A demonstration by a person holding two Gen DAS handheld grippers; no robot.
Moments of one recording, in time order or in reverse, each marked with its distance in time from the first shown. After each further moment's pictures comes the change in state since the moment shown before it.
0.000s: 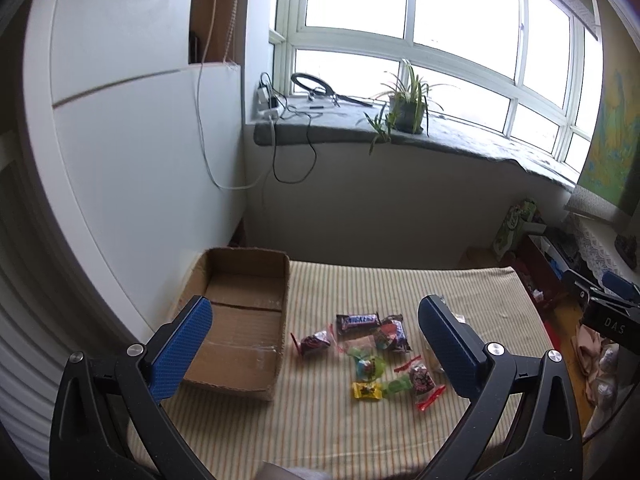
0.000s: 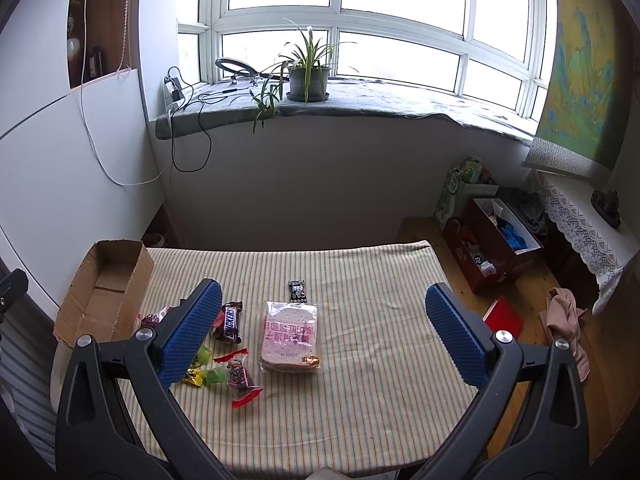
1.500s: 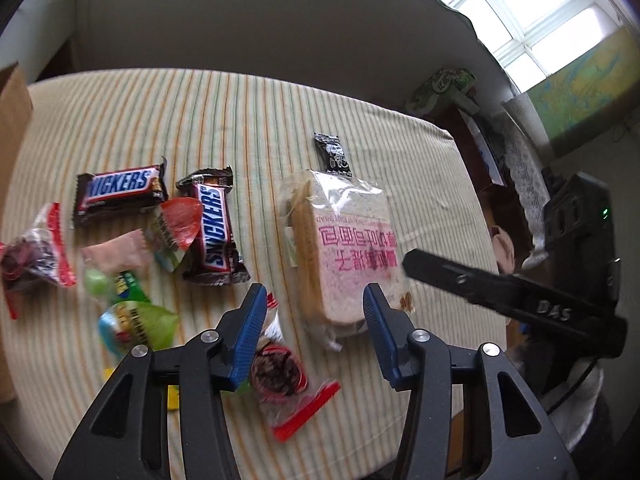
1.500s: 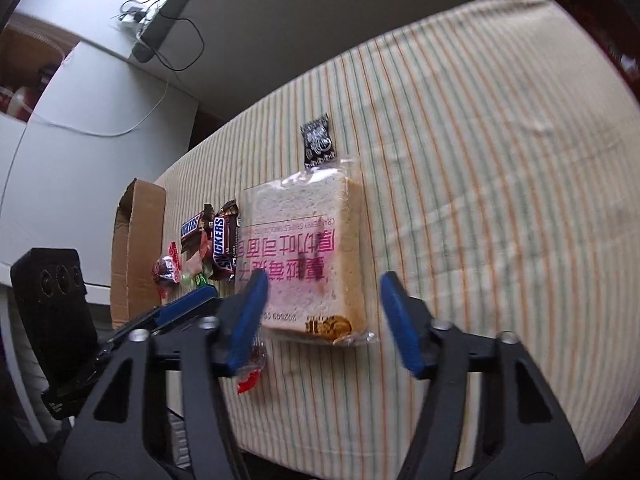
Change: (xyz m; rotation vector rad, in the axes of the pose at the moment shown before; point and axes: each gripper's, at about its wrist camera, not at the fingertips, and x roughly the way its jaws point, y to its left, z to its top) left arm 0.225 -0.118 -0.080 -0.073 0.632 -0.466; right arm 0.256 -0.058 -0.097 0.377 0.638 0.518
